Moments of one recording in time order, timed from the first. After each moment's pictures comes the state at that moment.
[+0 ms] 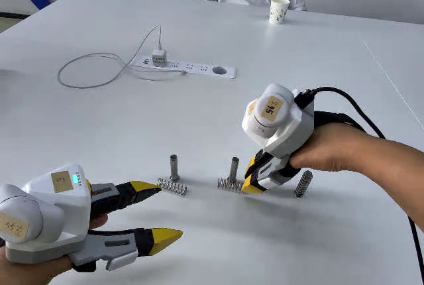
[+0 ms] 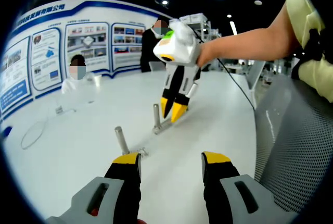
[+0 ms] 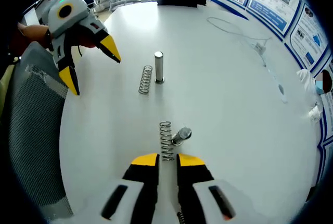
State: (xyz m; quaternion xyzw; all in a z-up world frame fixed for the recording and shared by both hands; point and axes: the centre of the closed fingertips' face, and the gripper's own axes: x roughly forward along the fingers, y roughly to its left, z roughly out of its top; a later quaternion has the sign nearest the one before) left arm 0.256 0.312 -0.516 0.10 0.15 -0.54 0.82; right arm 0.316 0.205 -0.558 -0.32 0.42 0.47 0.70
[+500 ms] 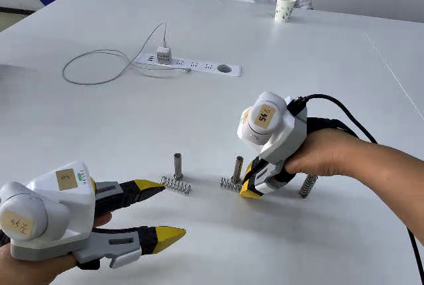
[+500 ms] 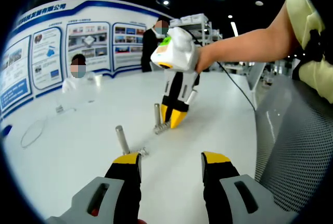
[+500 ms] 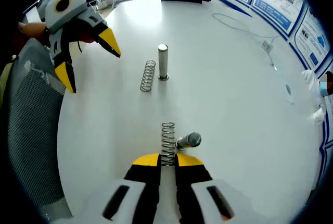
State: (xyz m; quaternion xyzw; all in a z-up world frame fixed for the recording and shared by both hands) left arm 0.256 0.313 -0.516 0.10 0.15 -0.53 0.82; right arm 0.313 0.211 -0.571 -0.32 0.43 0.48 0.69
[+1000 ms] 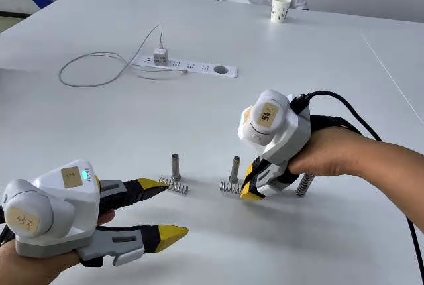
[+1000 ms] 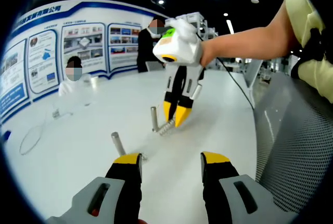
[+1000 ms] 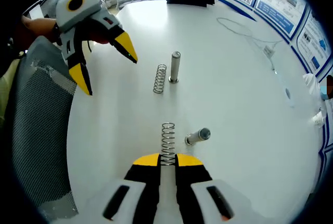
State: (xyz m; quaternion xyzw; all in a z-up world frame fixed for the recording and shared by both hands) left arm 0.259 0.301 -0.512 0.11 0.15 -0.55 0.81; right arm 0.293 0.210 -0.550 -0.33 0.43 0.49 0.69
